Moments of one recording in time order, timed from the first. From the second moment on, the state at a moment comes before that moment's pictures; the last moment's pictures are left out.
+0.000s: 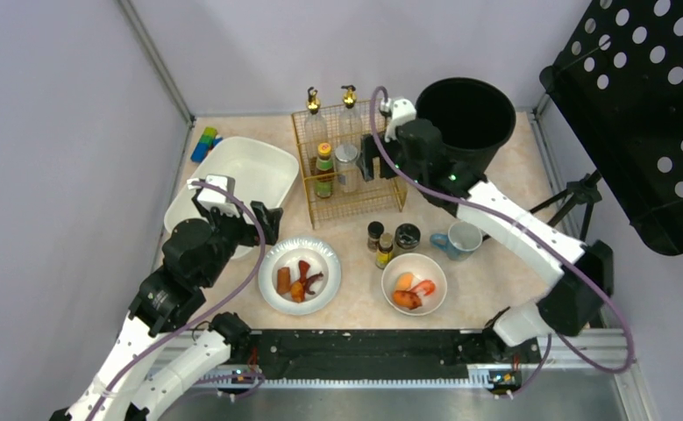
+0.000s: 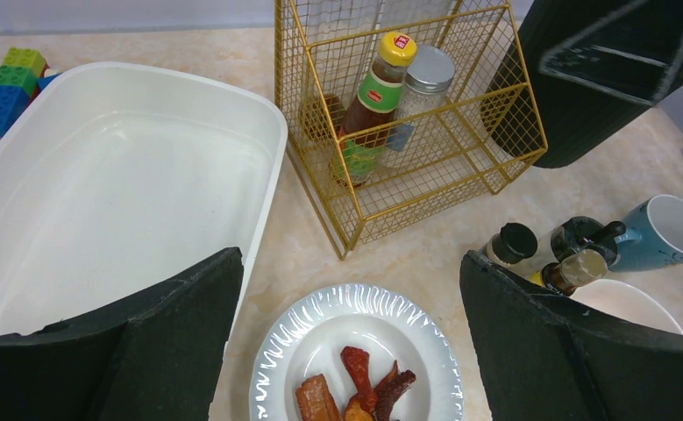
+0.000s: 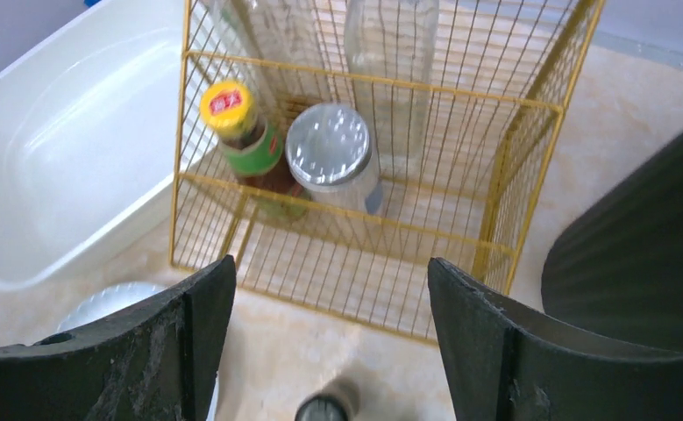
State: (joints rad) left arm -0.59 0.55 0.91 -0.55 -0.28 -0.24; right arm 0.70 1.53 1.41 -0.28 0.15 0.21
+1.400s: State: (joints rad) left arm -0.59 0.55 0.91 -0.55 -0.29 -0.24; right arm 0.89 1.24 0.97 -0.44 0.11 0.20
